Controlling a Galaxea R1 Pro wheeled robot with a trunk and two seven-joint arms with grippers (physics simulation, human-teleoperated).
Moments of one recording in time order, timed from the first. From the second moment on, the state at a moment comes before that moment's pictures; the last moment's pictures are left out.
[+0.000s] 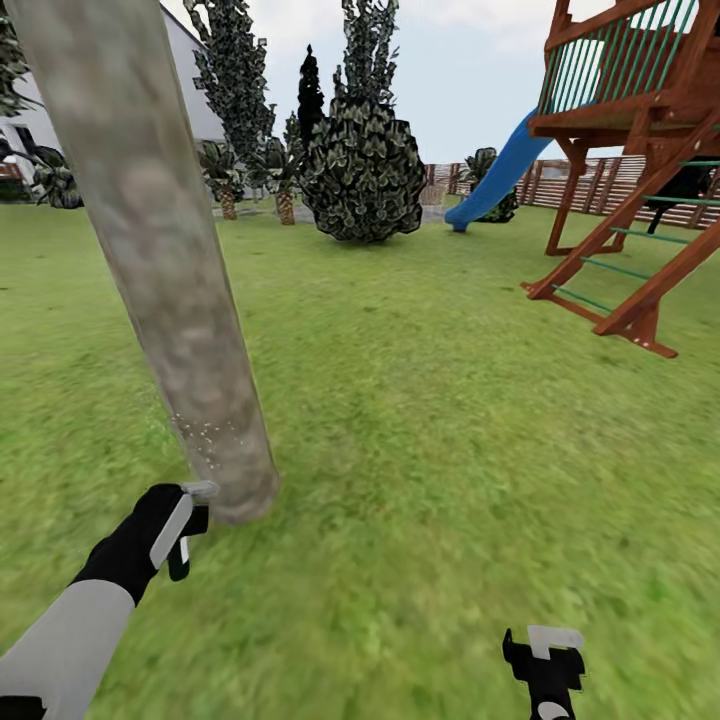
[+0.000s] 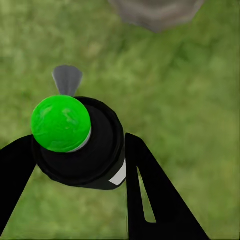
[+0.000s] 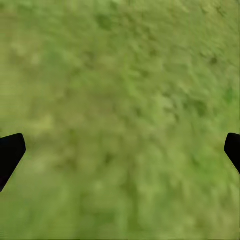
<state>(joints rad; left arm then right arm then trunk) -0.74 0.17 -0.04 -0.79 0.31 0.86 0.36 -0.52 -0.05 0.03 -0.03 0.07 -0.46 -0.40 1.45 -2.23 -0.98</state>
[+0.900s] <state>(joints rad) -0.70 0.16 -0.04 -0.79 0.30 0.80 0.36 -0.52 -0.05 0.03 -0.03 0.07 -0.46 -0.40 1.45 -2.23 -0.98</state>
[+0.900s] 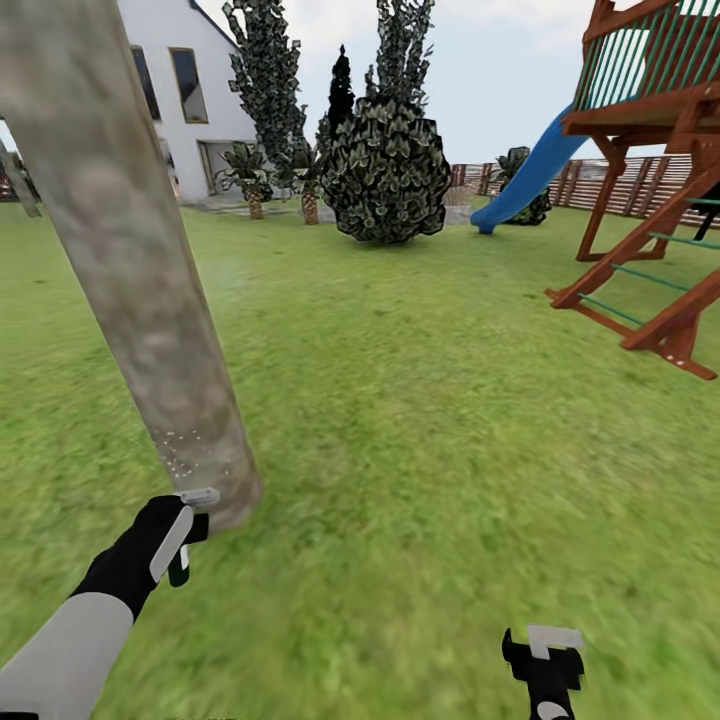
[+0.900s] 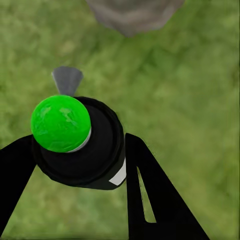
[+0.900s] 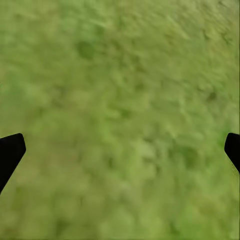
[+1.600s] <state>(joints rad) -0.69 0.14 -0.04 -0.79 0.32 0.75 0.45 -0.52 -0.05 0.03 -0.03 0.07 -0.46 -0.40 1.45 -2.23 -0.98</state>
